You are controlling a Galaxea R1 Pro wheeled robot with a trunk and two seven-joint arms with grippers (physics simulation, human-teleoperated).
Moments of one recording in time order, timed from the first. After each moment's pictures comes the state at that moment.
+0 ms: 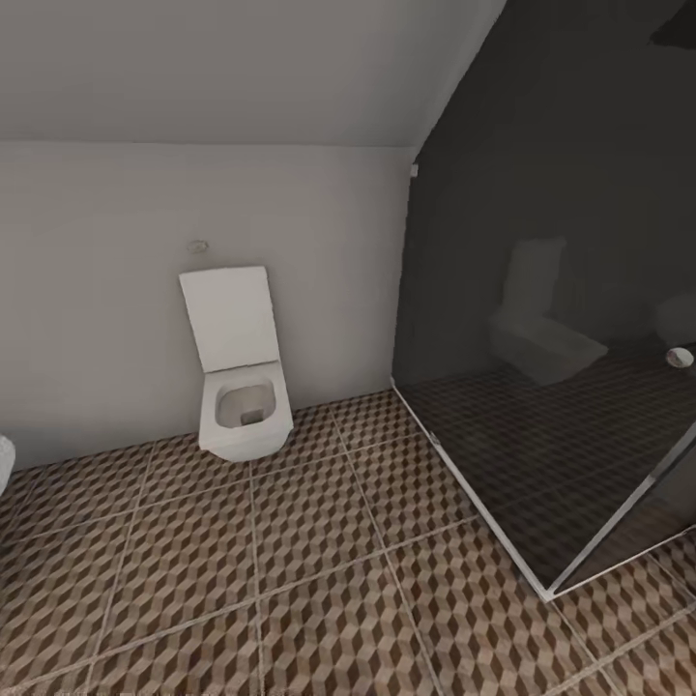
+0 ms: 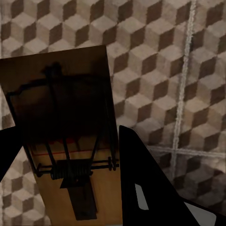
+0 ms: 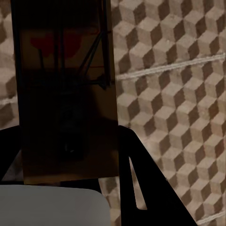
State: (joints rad) left arm -0.36 0.05 -1.37 0.01 1.73 -0.15 0.11; right arm -0.32 0.01 1.06 0.00 -0.90 -0.25 -0.20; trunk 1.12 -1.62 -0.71
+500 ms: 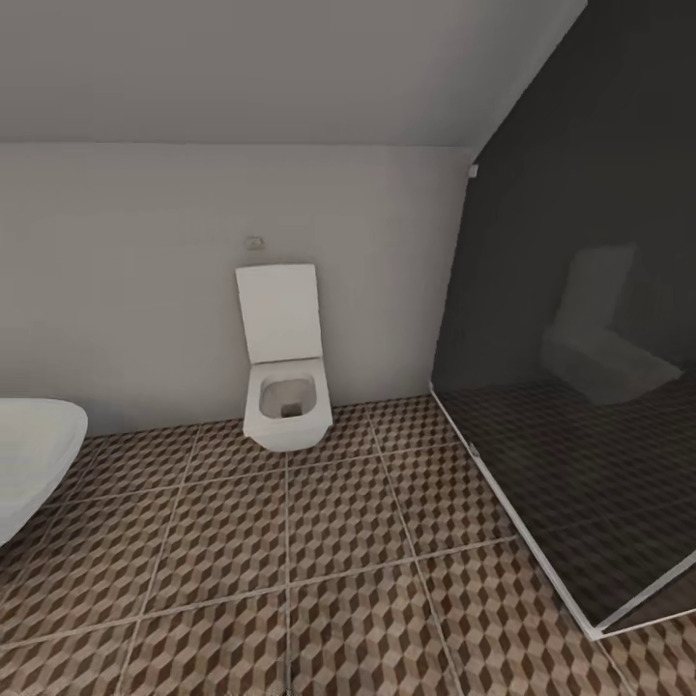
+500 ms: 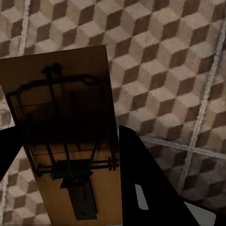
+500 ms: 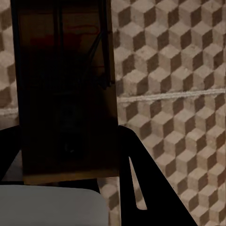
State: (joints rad) left arm -0.36 0.05 -1.38 0.01 1.72 -0.15 0.11; right arm -0.32 0.01 1.06 0.00 -0.90 -0.25 -0.20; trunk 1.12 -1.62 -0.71
